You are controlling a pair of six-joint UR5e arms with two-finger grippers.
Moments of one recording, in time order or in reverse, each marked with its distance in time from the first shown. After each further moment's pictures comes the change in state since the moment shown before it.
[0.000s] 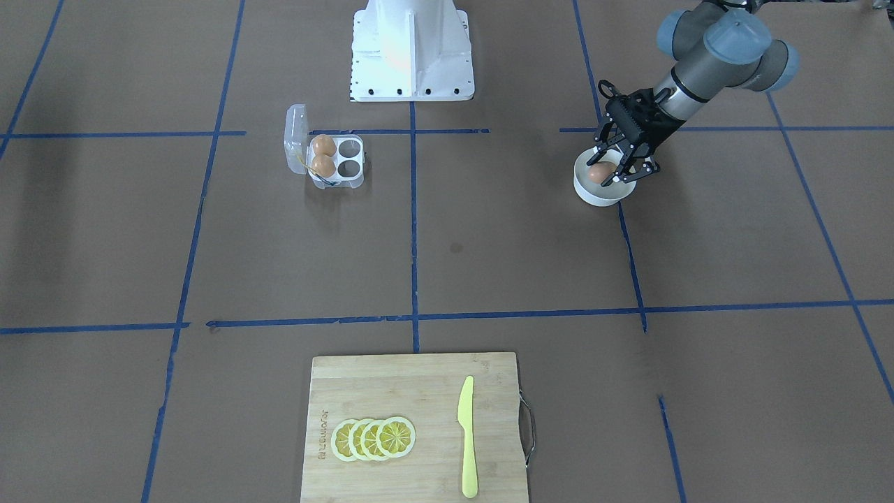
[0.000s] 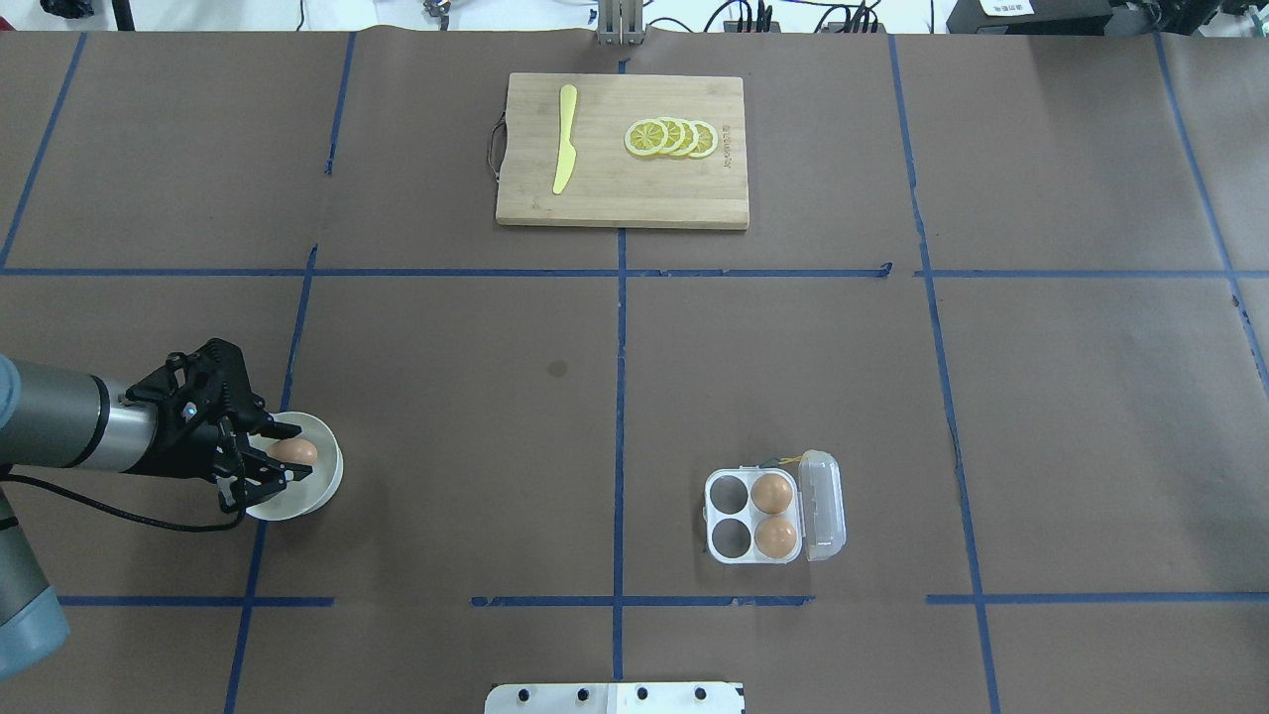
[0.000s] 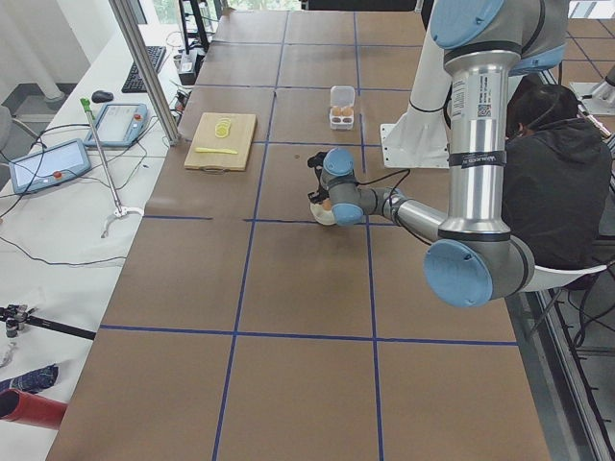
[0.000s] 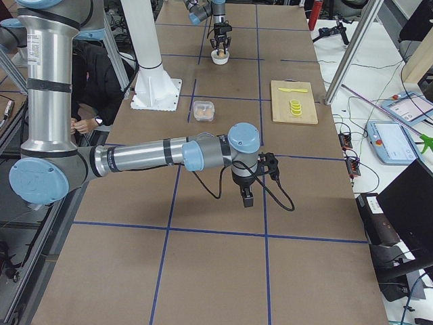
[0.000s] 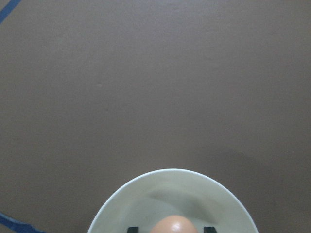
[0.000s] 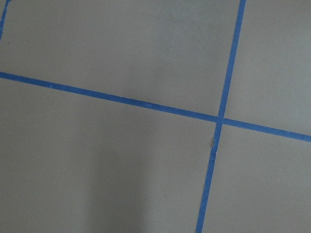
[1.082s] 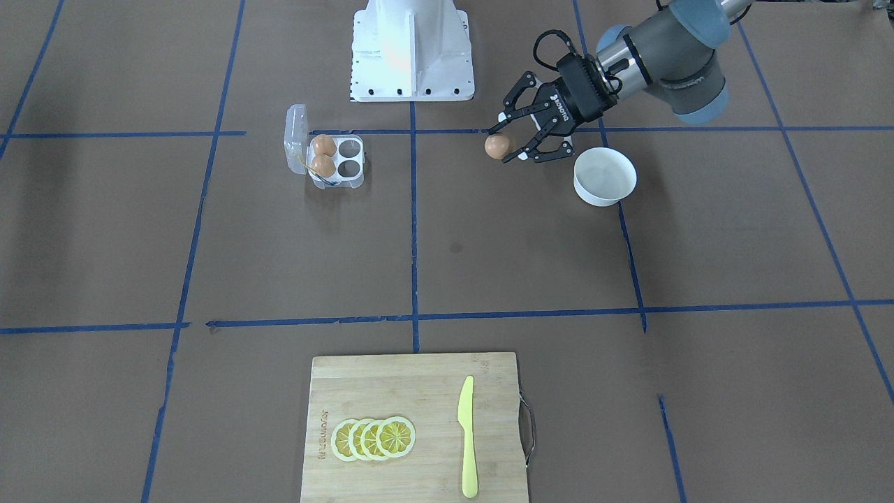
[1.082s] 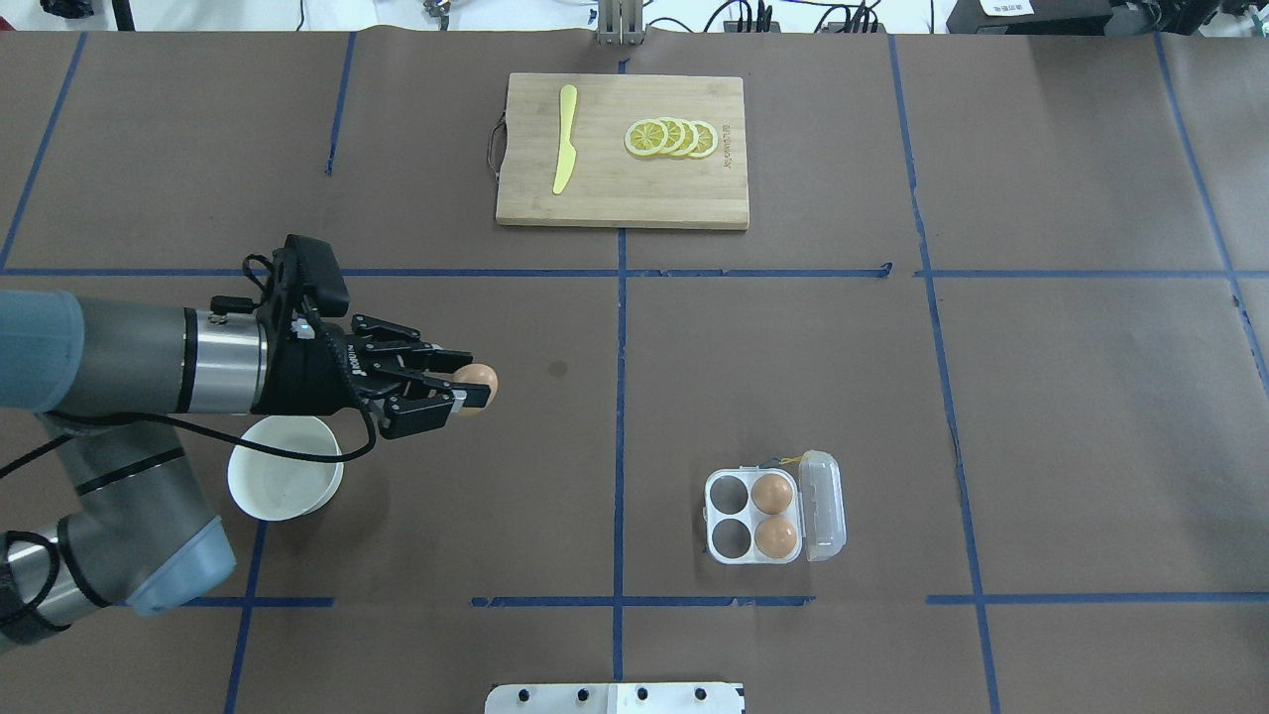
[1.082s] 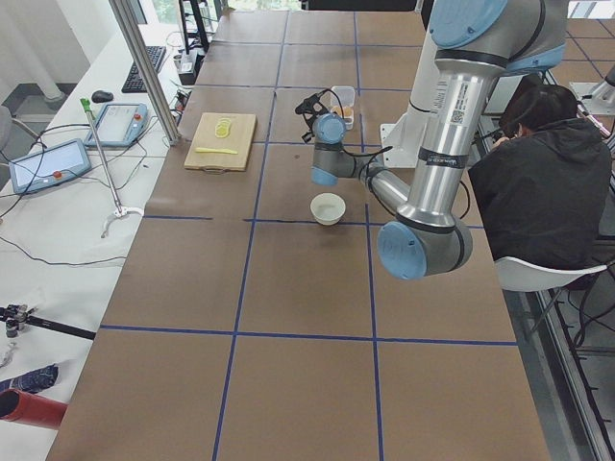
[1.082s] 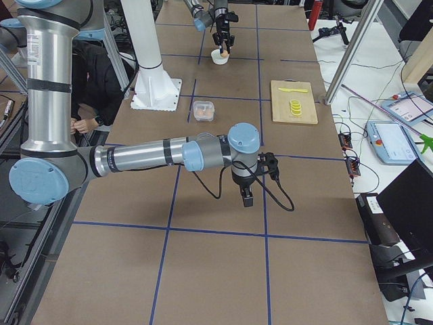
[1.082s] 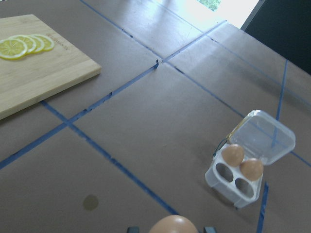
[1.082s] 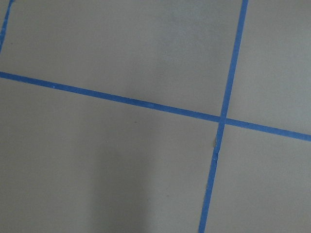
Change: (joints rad) left arm 0.020 -0.342 0.121 -0.384 0.041 -0.567; right arm 0.001 0.000 0.000 0.000 0.009 0.000
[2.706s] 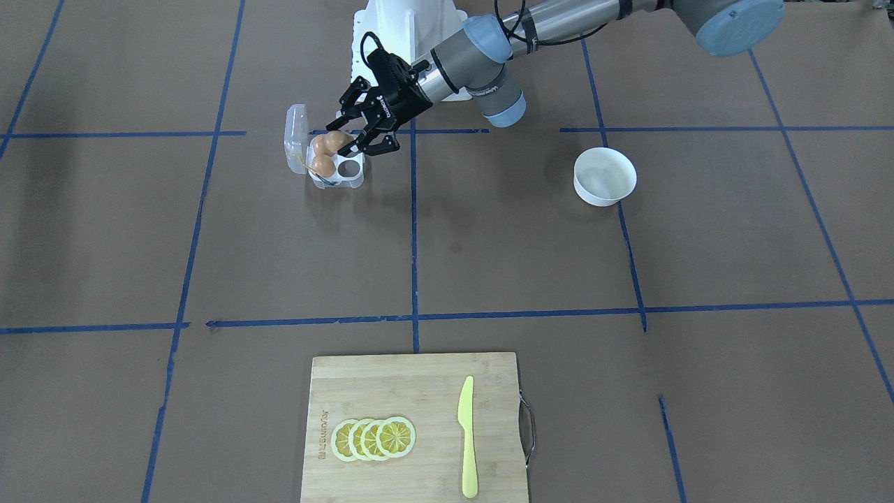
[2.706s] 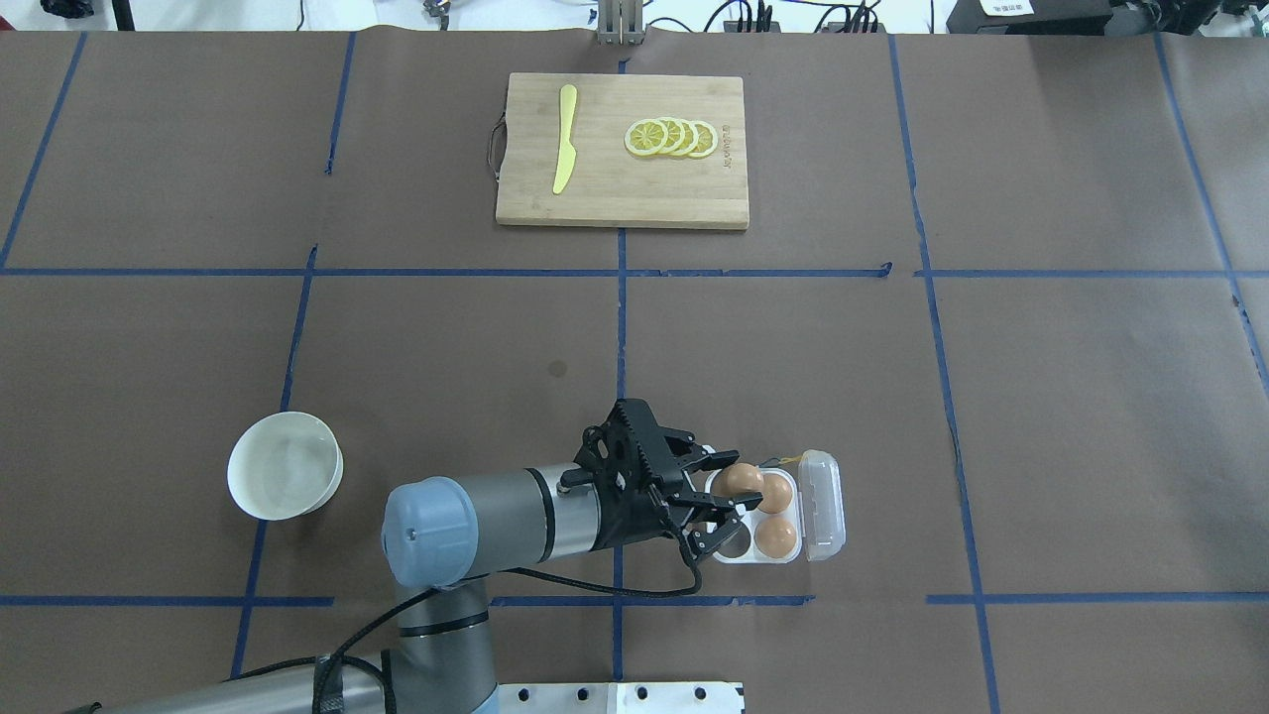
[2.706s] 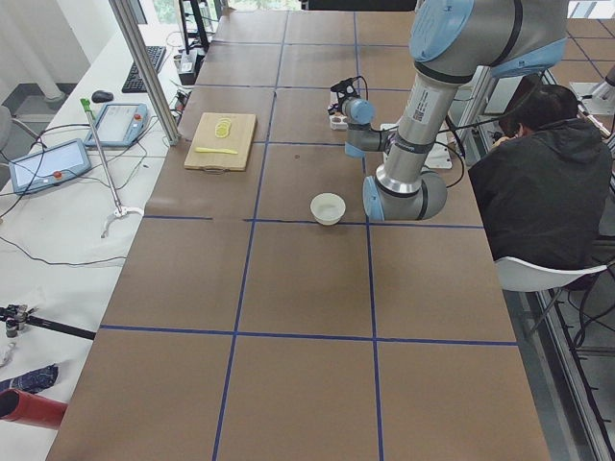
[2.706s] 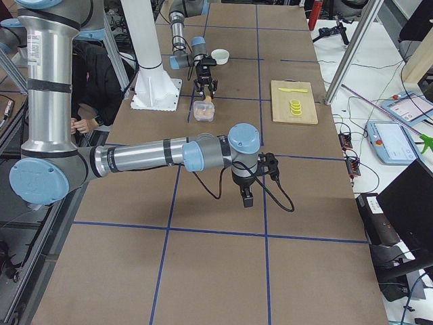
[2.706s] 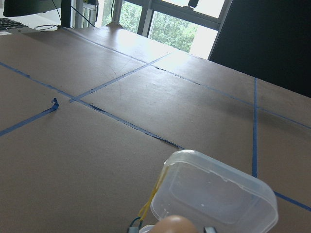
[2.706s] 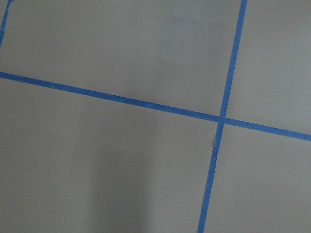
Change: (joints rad) left arm 0.364 -0.409 0.409 -0.076 0.453 0.282; right arm 0.000 0.000 -0.002 0.000 -0.002 0.000
